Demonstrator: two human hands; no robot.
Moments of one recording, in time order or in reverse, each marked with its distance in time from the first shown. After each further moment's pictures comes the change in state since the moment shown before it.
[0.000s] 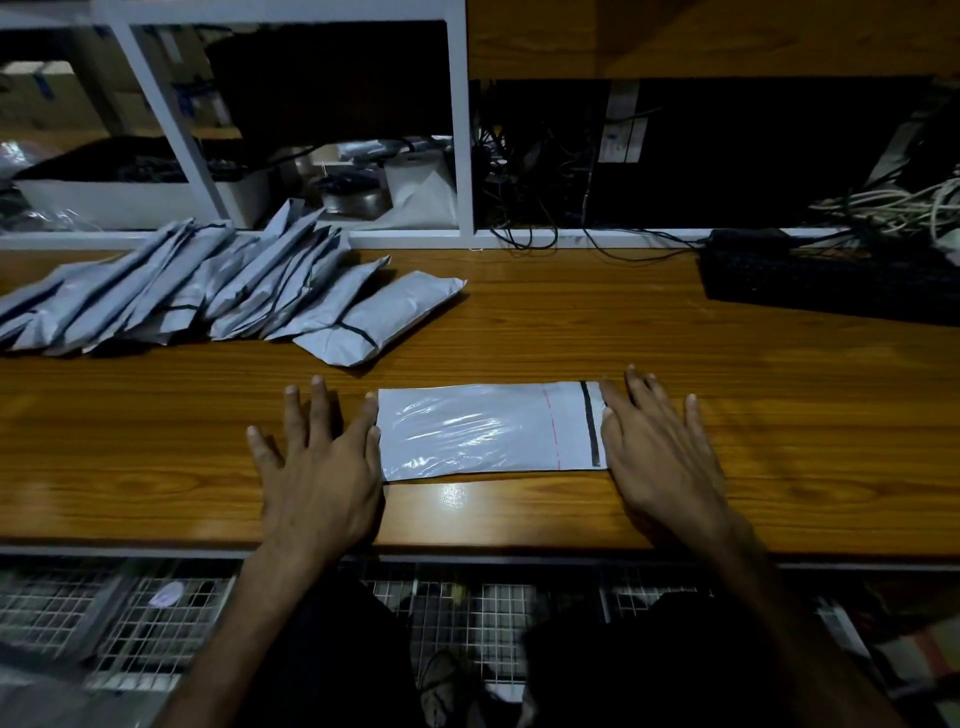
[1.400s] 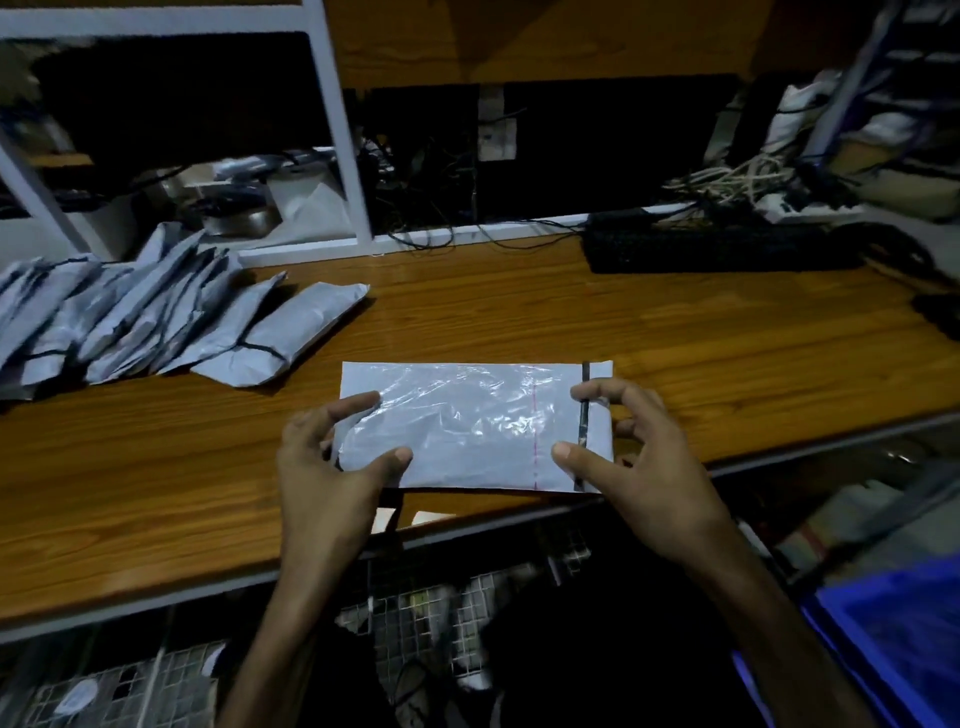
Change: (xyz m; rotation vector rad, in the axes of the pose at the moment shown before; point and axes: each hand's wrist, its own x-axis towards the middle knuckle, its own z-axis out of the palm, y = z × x) left_hand -0.036 0.064 -0.007 -1.237 0.087 0.088; right_hand -0.111 0.005 -0.042 0.902 0.232 0.132
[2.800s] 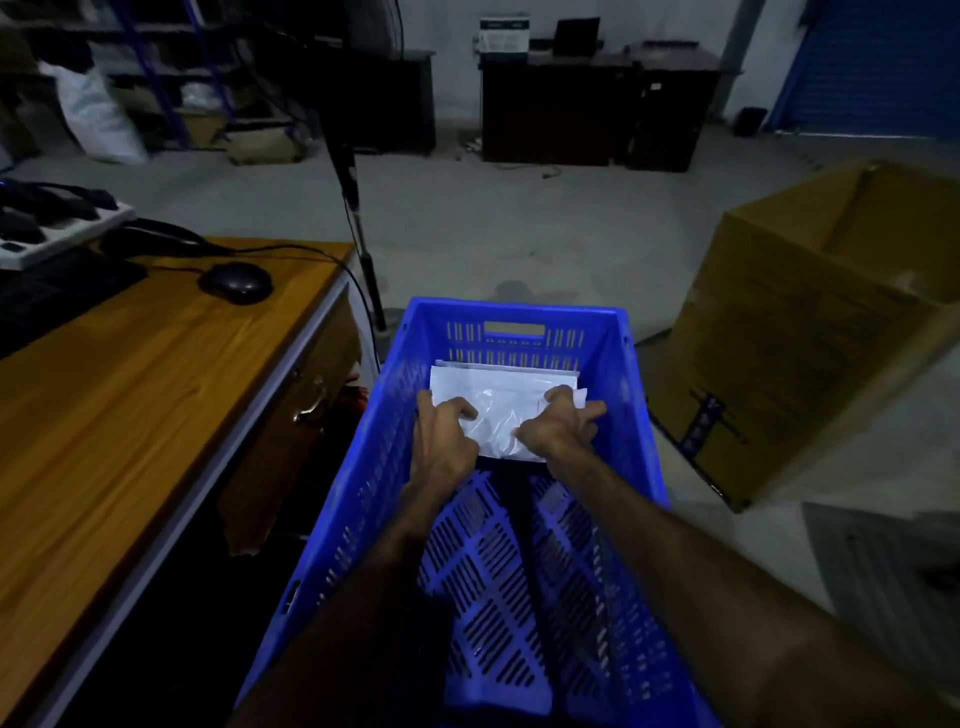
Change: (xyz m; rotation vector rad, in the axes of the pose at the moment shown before) left_hand -0.266 0.023 0.567 0.413 -1.334 0.556; right_hand -0.184 0.247 -0.353 -0.195 1.222 1.259
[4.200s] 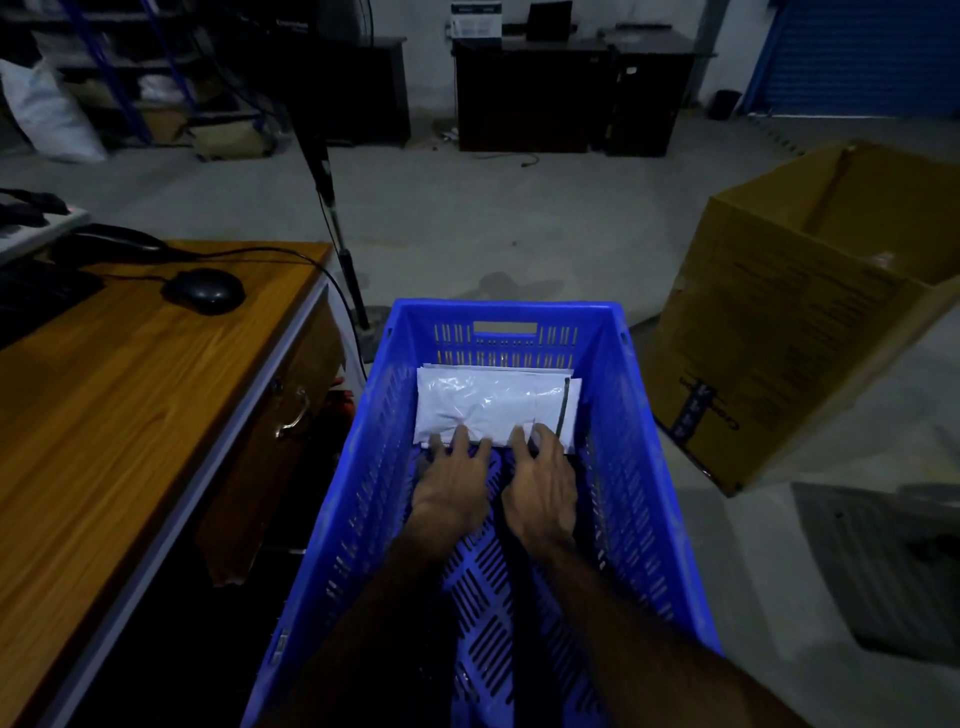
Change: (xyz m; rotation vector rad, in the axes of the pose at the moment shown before) left_hand 0.007 -0.030 0.042 0.743 -0.408 0.255; right_hand -0.025 0.070 0.056 -0.402 0.152 -0.533
